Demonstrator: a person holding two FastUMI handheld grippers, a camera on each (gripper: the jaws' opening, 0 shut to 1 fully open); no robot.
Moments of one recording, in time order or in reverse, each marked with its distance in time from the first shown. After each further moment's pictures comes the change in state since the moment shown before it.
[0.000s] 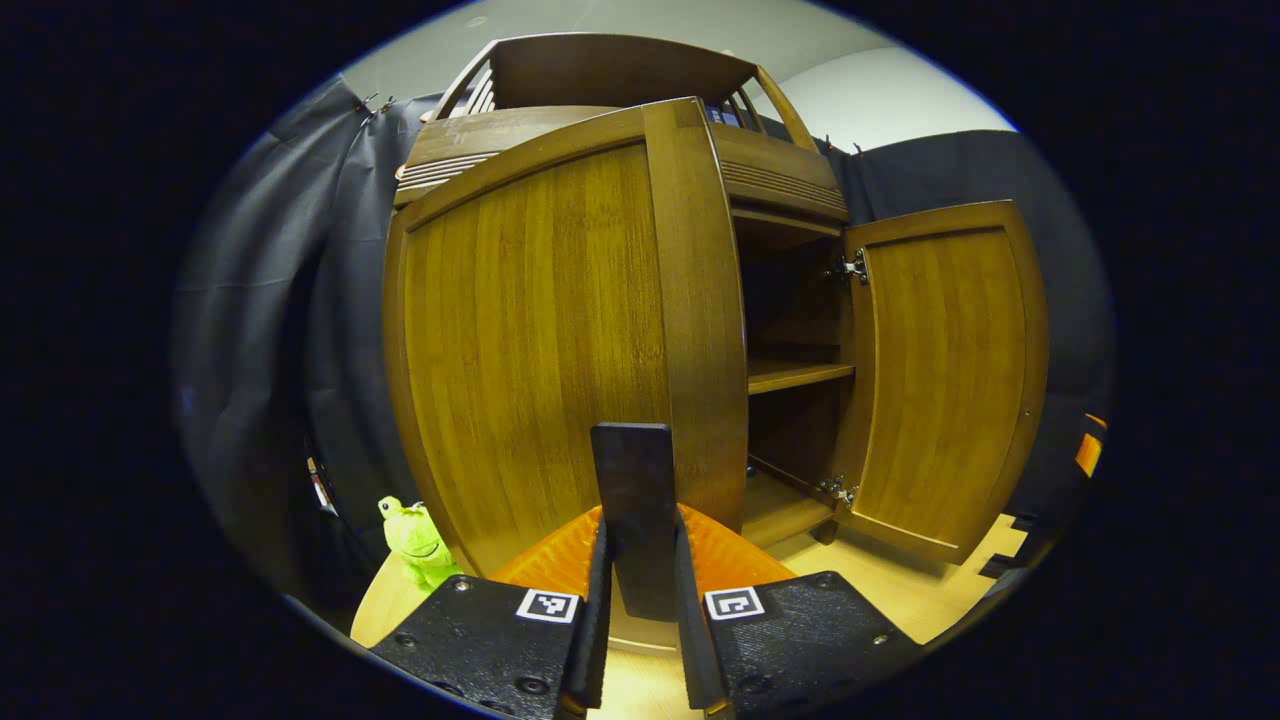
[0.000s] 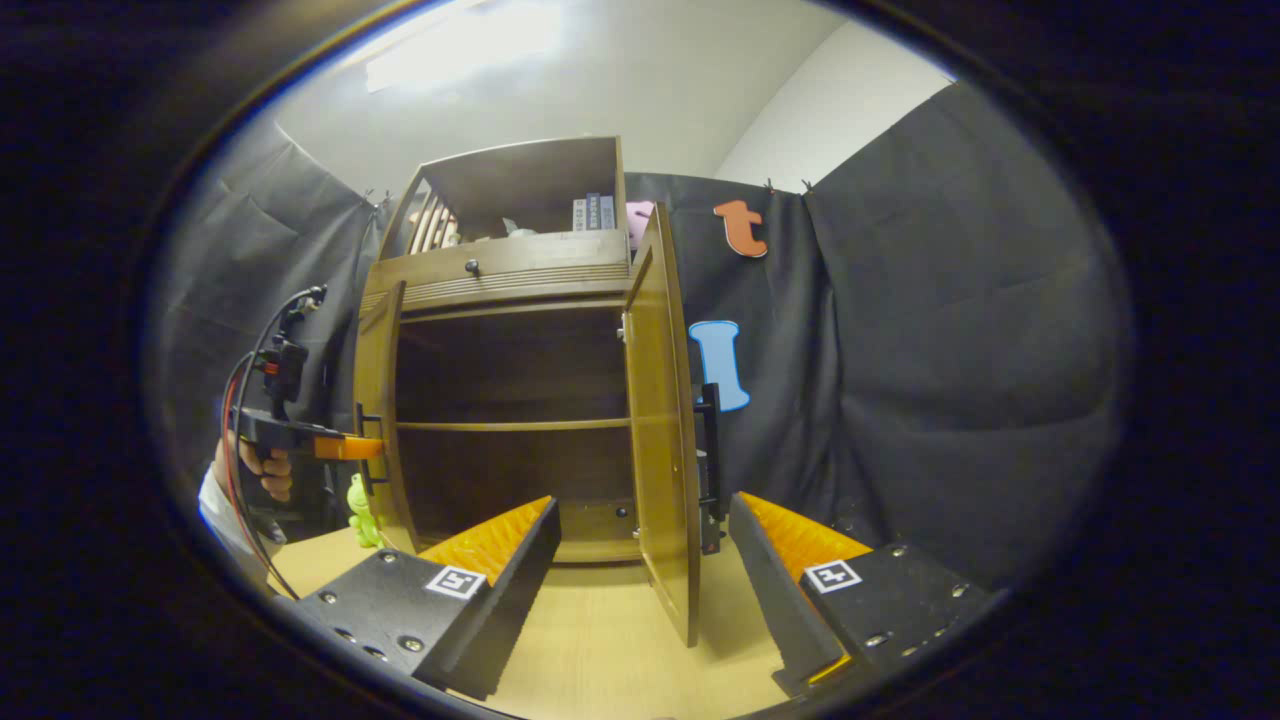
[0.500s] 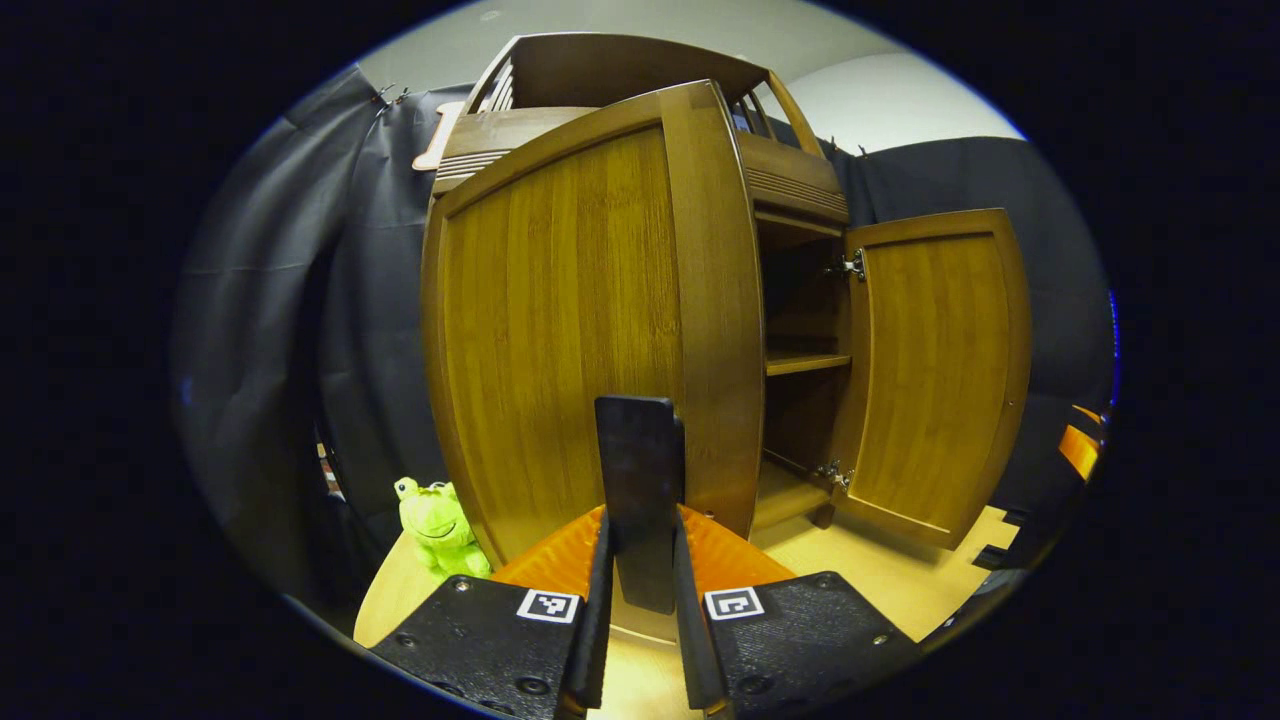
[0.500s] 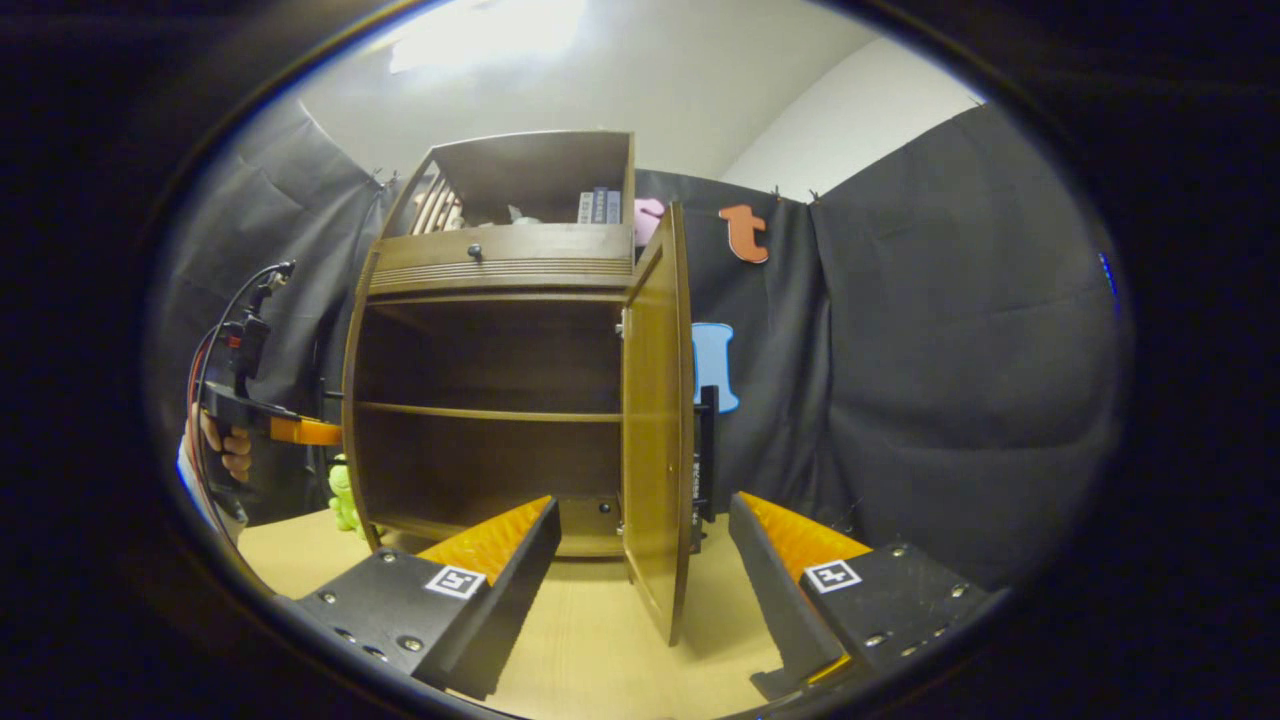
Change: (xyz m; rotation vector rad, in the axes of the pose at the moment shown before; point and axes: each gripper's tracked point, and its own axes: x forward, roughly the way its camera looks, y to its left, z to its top) left arm -0.042 0.019 -0.016 -0.013 0.025 -0.005; right arm -0.004 0.007 0.004 -0.045 -0.001 -0.013
